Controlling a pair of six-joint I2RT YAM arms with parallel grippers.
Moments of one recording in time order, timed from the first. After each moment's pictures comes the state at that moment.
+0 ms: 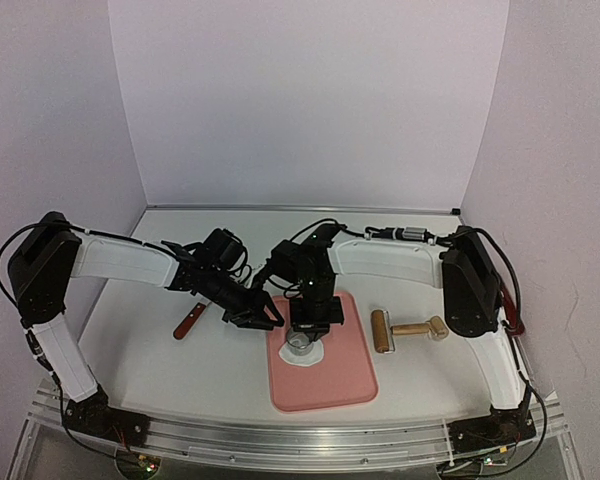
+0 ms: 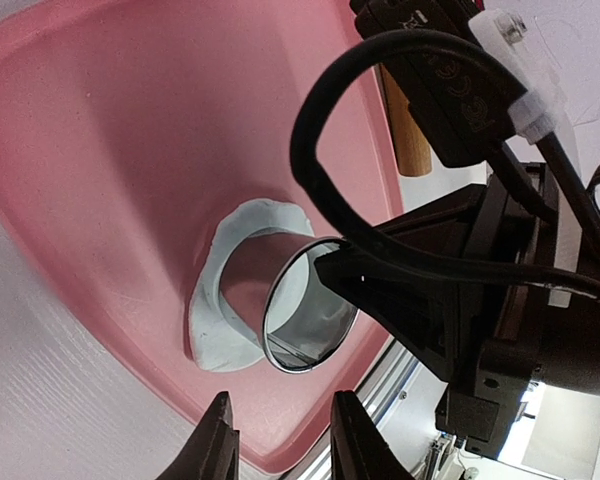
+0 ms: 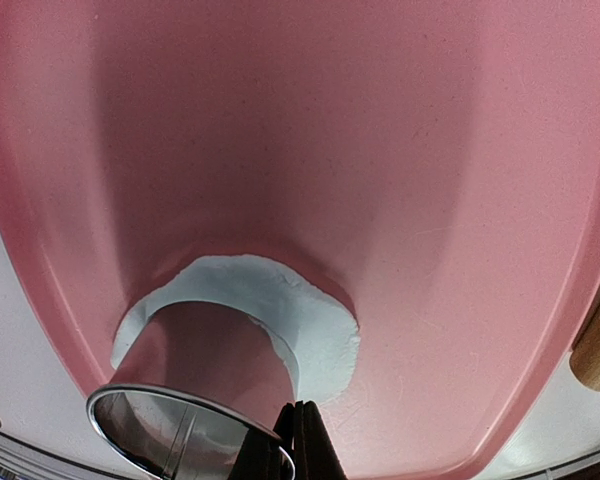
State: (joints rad) left arm -0.77 1.74 1.03 -0.22 0.66 -0.66; right arm 0.99 2.28 1.93 -1.22 -0.04 0.89
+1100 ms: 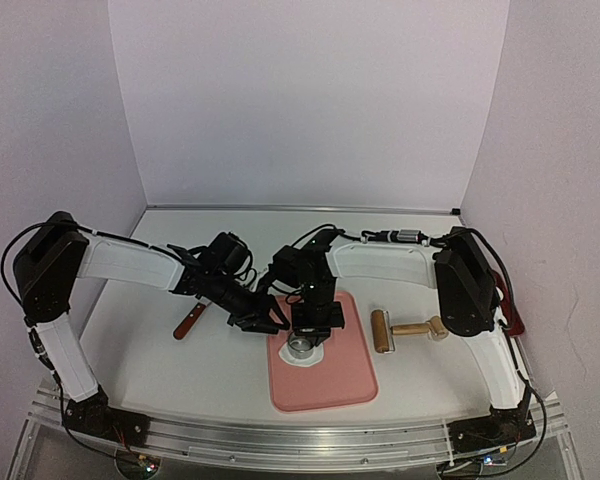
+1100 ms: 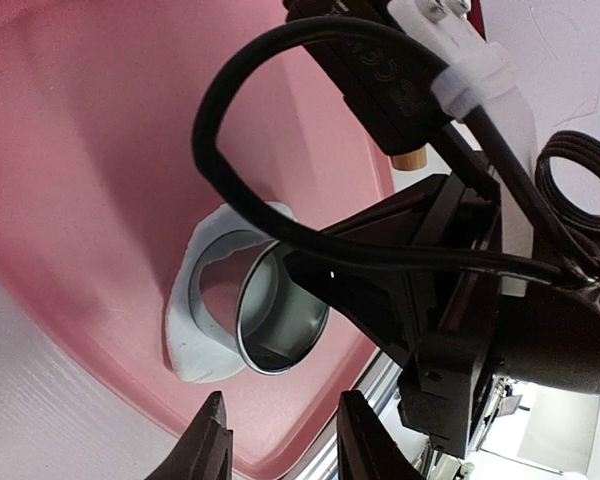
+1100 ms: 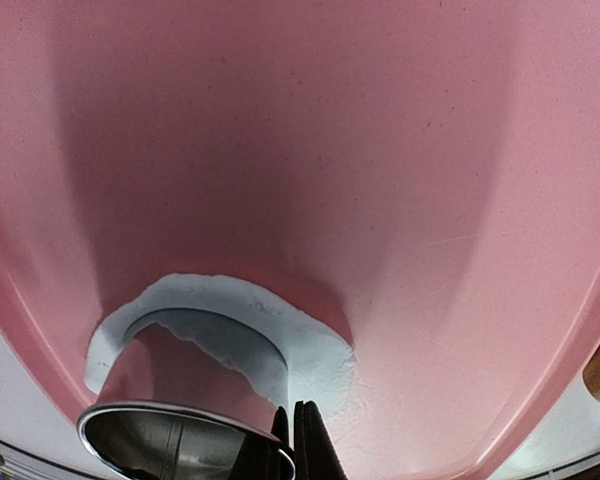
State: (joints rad) left arm -0.79 1.77 1.03 -0.19 0.67 -0.68; right arm 0.98 2.31 1.91 -1.20 -0.08 0.88
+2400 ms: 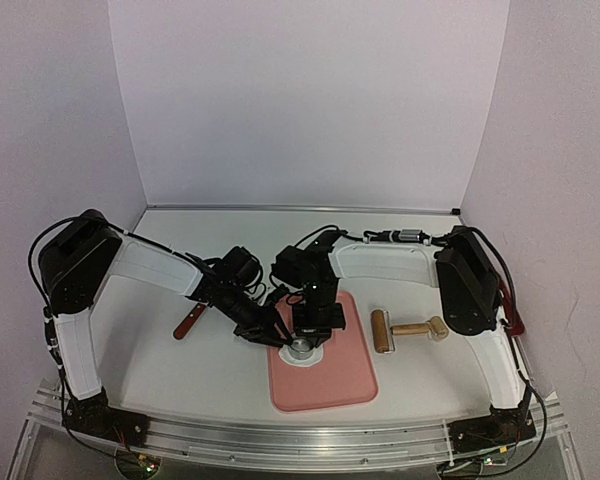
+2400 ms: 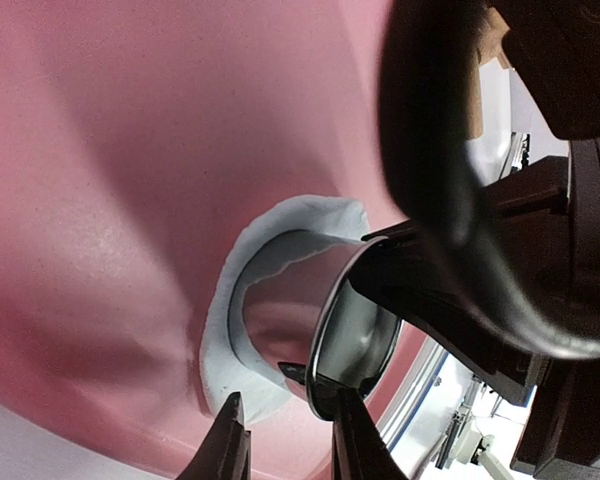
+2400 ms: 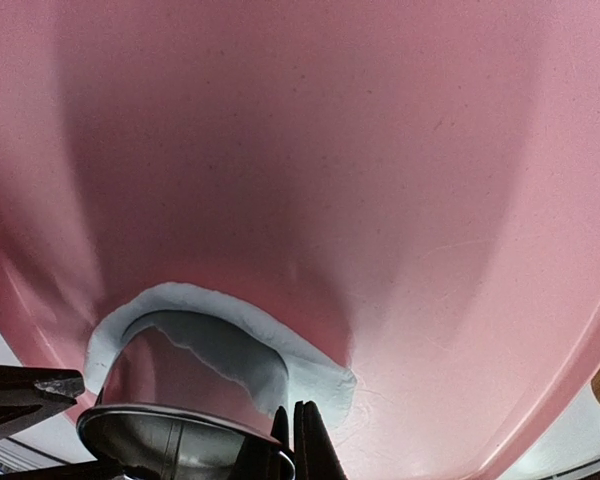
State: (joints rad) left arm -0.80 1.92 1.06 -0.18 0.71 -0.57; right arm 0.97 2.30 1.87 -1.17 -0.11 0.87
